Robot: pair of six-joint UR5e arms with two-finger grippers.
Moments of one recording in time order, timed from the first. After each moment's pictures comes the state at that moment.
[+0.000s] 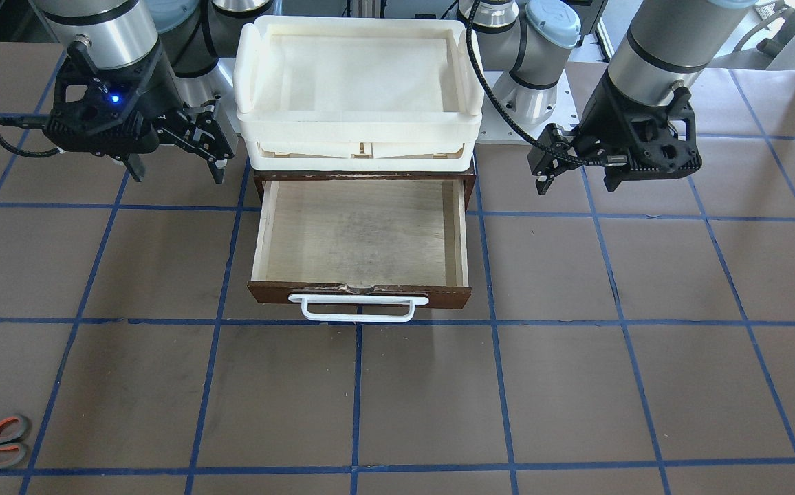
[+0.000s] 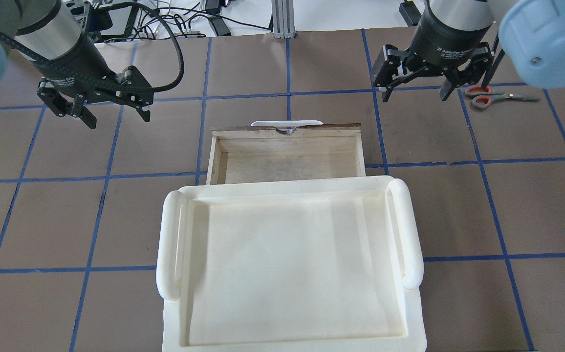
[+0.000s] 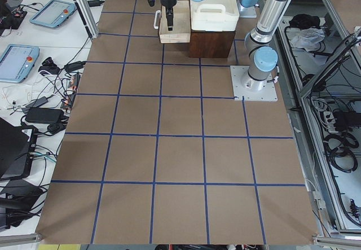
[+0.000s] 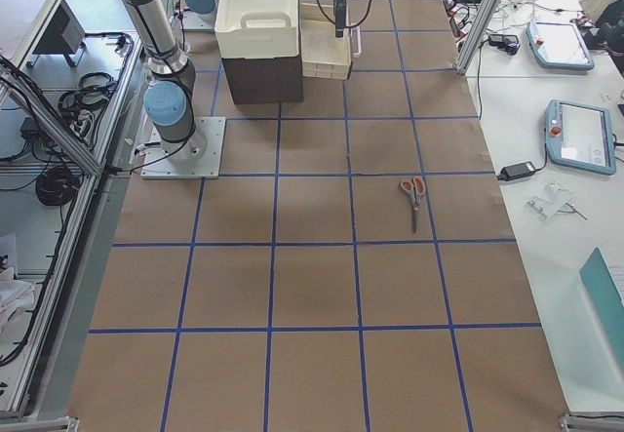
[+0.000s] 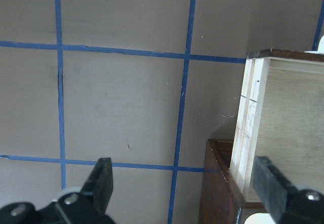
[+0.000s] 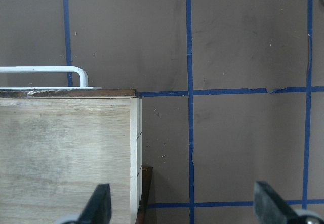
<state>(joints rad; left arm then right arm) -1.50 -1.57 -1.57 -1.58 1.56 -0.02 1.63 -1.56 1.53 -1.61 -1.56 0.08</state>
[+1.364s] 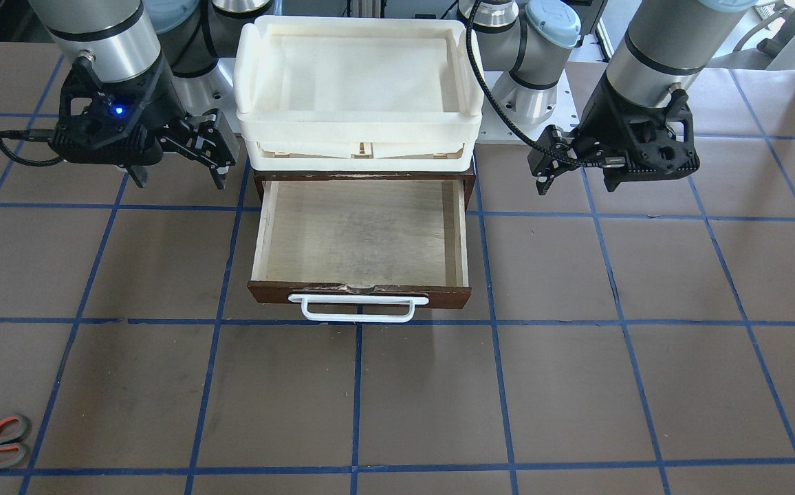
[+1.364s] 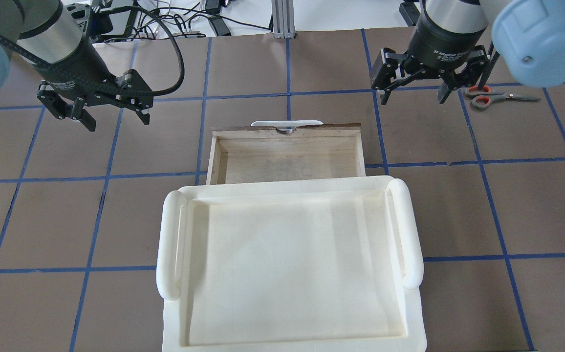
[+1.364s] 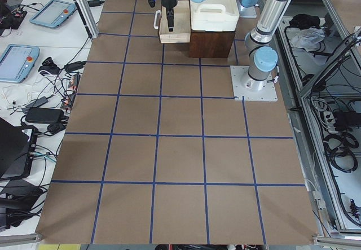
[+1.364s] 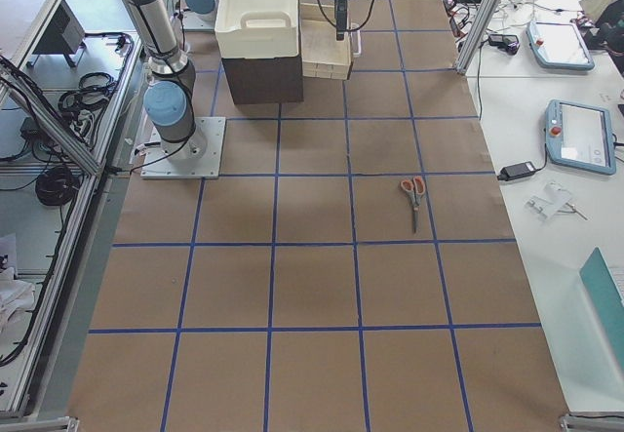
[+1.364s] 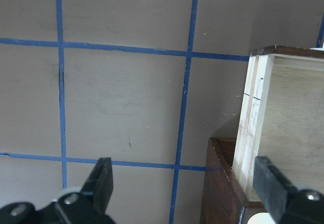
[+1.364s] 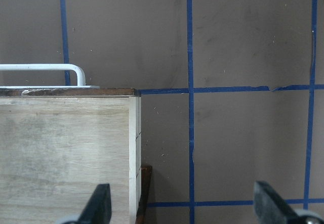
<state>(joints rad) -1.50 -1.57 -1.58 -1.58 1.57 -0.02 1.63 -1.55 1.53 -1.61 -1.56 0.08</state>
